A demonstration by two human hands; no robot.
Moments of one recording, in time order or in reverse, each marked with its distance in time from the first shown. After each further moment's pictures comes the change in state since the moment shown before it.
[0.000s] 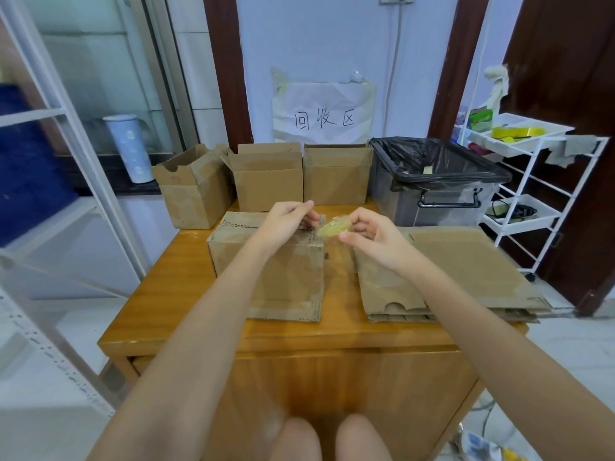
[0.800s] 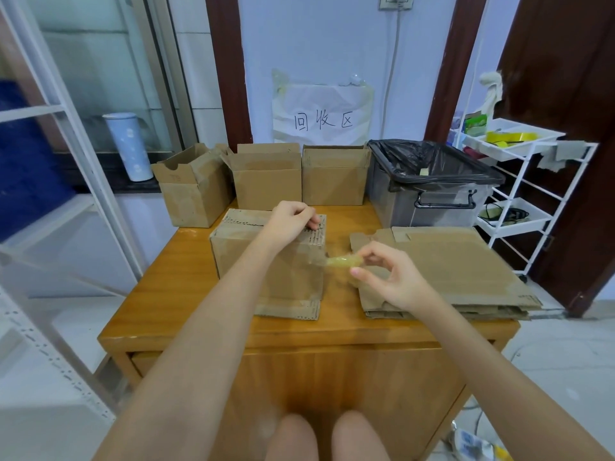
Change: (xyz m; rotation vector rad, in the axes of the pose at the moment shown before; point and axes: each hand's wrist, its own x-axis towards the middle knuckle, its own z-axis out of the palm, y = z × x) left_hand -0.001 -0.001 0.004 0.104 0.028 0.007; right_hand -0.059 0.007 0.007 -0.185 0.042 -0.138
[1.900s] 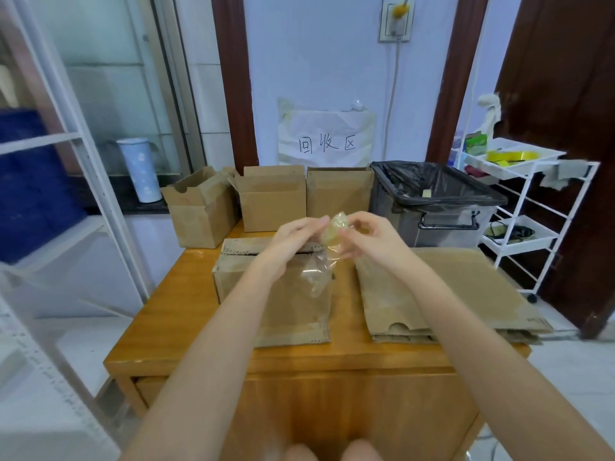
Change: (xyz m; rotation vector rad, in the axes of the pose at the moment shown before) left_hand -0.017 0.017 -0.006 -0.241 -0.076 -0.110; right_hand 0.080 -0.032 -0.007 0.282 0.061 0.268
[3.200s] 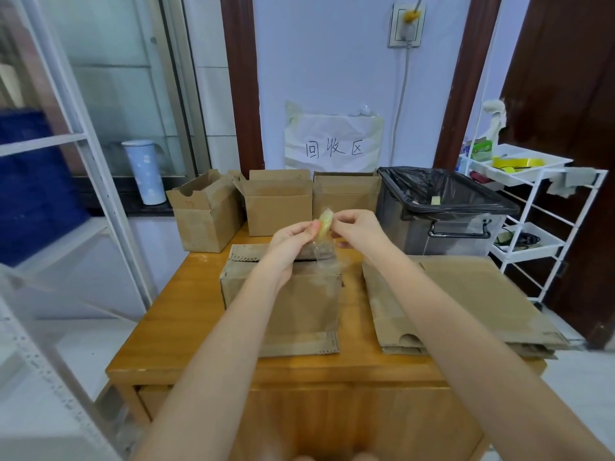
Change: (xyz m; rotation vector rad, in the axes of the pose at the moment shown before) left_hand 0.011 -0.009 -0.014 -0.322 0.050 0.033; right_hand 0.051 -0.009 0.033 -0.009 0.155 0.176
